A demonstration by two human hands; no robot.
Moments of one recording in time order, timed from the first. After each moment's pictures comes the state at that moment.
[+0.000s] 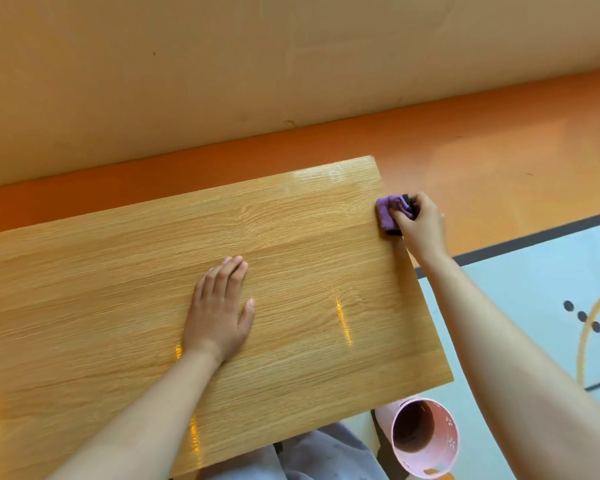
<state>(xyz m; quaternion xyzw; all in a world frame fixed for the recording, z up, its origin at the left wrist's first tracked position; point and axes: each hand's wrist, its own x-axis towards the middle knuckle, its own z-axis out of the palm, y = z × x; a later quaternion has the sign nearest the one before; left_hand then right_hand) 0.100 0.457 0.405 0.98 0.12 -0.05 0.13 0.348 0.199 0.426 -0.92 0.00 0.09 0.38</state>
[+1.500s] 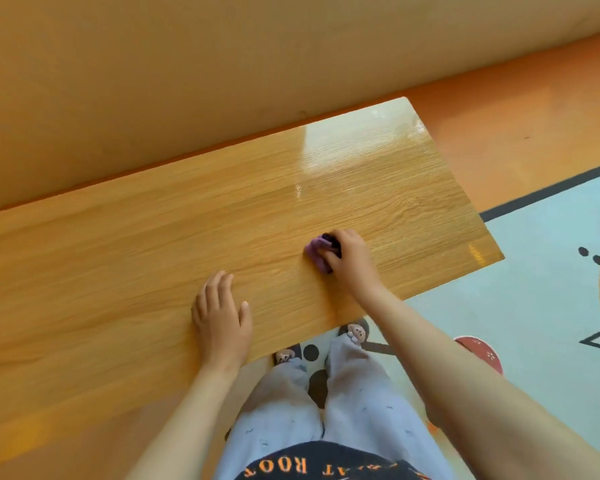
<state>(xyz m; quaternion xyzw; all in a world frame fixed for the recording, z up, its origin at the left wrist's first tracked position) -0.110 0.521 0.419 0.94 0.27 0.01 0.22 0.052 0.342 0.433 -0.91 -0.14 0.12 0.36</state>
